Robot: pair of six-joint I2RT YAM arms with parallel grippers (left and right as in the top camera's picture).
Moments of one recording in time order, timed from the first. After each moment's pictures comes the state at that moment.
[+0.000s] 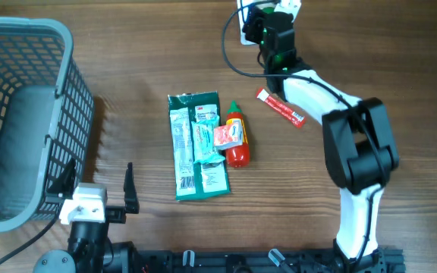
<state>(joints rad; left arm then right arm) 0.08 0.01 0.59 -0.61 0.14 0.14 0.33 2.21 1.48 0.43 0.22 0.52</state>
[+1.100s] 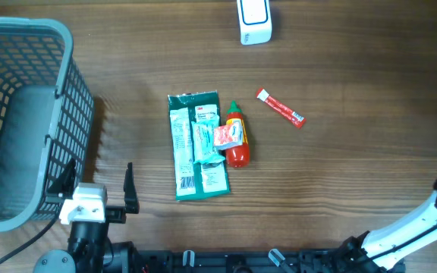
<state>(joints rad) 0.08 0.01 0.59 -0.61 0.14 0.14 -0.77 2.08 1.67 -0.75 0.05 0.67</state>
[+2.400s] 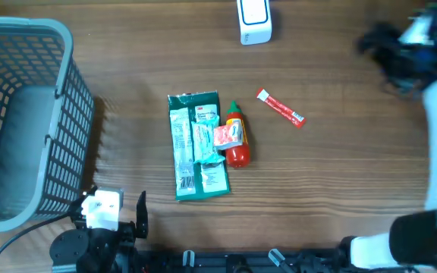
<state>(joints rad) 0.08 0.01 0.59 -1.08 0.14 0.15 -0.14 1.62 1.63 -0.98 -0.21 0.47</state>
